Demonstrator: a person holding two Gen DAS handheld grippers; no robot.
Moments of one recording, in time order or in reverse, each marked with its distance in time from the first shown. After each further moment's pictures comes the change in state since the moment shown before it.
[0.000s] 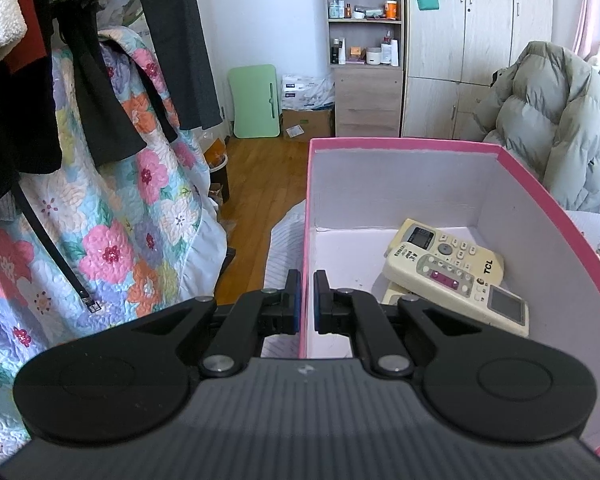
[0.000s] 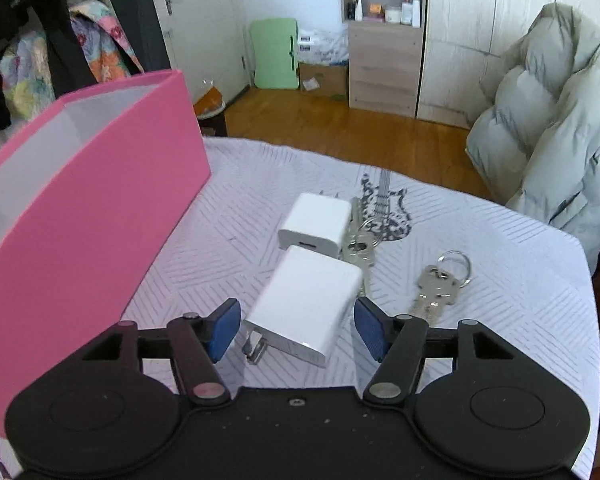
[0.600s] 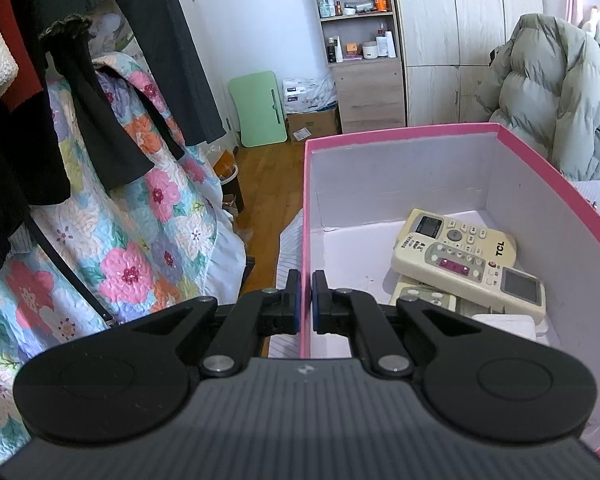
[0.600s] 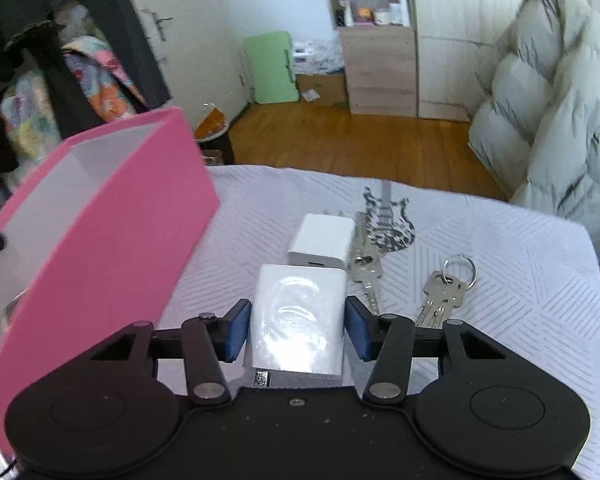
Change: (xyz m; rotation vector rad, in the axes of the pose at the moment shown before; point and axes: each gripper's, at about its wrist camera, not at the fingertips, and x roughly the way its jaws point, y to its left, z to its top) left arm -0.003 -0.016 0.000 0.109 -0.006 0.060; right arm -0.026 -0.007 0.002 0.085 -0.056 0.066
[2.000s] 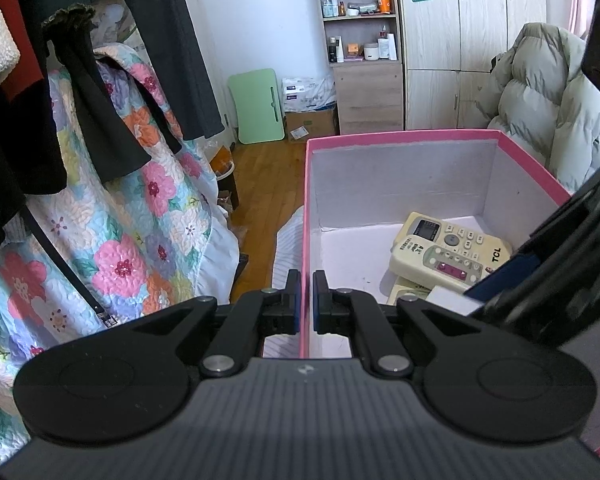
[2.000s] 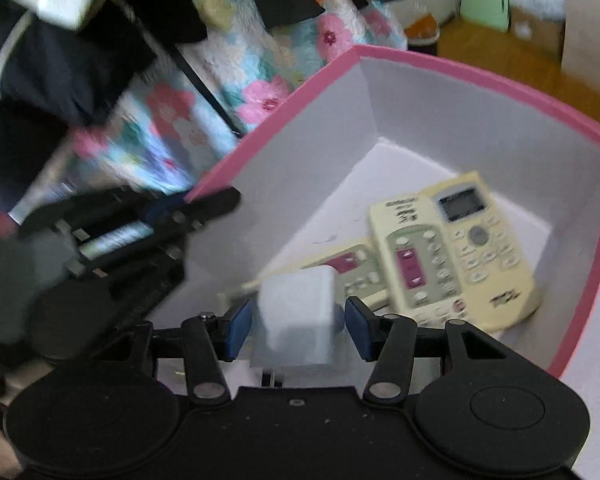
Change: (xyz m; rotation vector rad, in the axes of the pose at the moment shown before) left arm 0.002 0.007 -0.002 -0.036 0.001 -0.022; right arm 0.063 0.180 0.067 -0.250 0.400 0.501
